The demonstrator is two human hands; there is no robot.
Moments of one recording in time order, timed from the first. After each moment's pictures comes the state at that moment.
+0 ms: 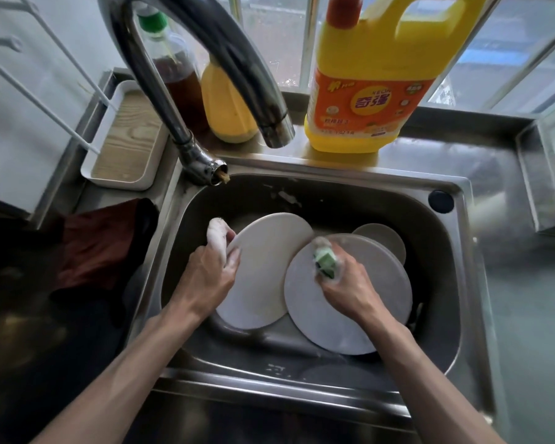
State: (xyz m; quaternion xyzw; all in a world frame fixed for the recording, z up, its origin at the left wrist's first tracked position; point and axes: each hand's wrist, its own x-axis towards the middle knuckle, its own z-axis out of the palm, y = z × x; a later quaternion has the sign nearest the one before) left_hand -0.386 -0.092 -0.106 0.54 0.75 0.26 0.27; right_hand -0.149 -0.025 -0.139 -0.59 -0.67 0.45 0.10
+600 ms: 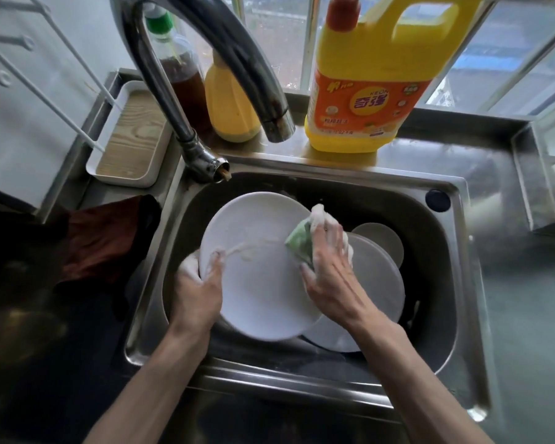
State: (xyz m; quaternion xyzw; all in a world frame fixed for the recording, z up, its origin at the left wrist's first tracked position) left_hand -0.362 -0.127 -0.103 0.21 0.76 0.49 0.38; right_hand -0.177 -0.034 -0.121 -0.50 -0.79 0.31 0.16
